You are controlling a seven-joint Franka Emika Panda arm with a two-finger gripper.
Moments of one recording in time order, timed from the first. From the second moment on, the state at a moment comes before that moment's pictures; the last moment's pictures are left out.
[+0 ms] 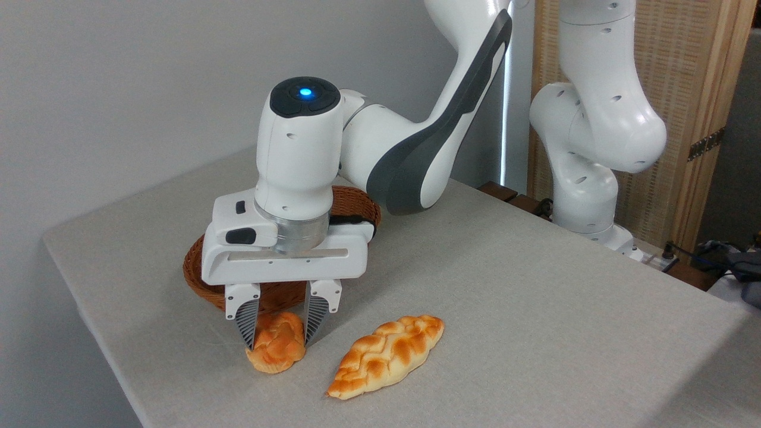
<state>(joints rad) -0.18 0.11 0.15 -2.06 -0.37 2.34 -0.16</state>
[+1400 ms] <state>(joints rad) -0.18 0.05 0.23 -1.77 -0.28 1.90 0.08</state>
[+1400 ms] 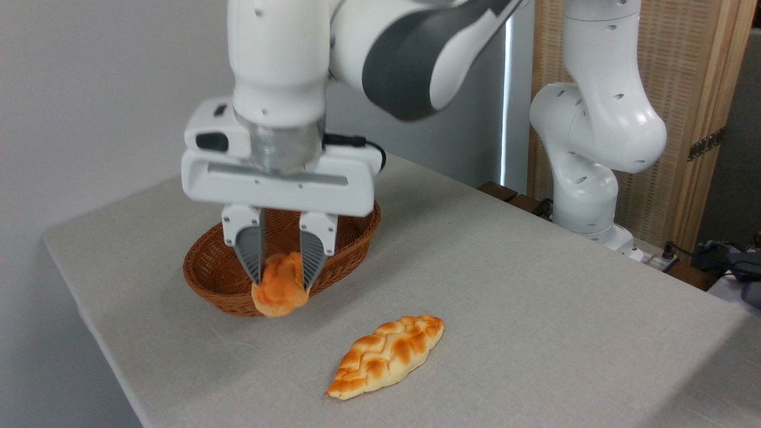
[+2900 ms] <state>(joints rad) -0.40 0.19 0.01 -1.74 -0.05 2.04 0.16</state>
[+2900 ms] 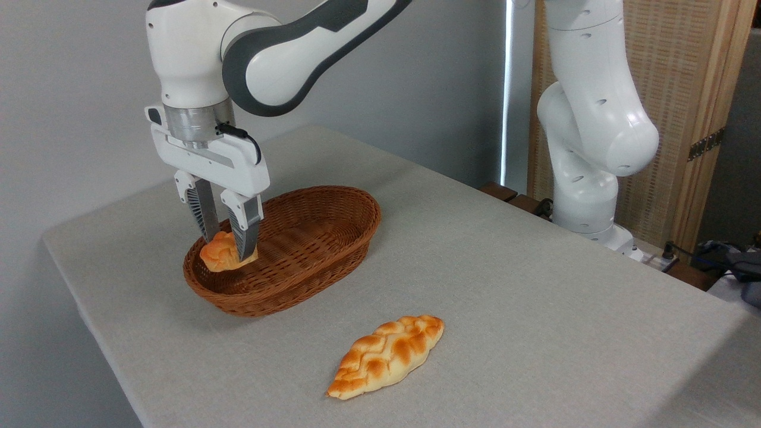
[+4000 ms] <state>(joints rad) -0.25 0.03 0.04 -1.73 -0.04 1.86 0.38</state>
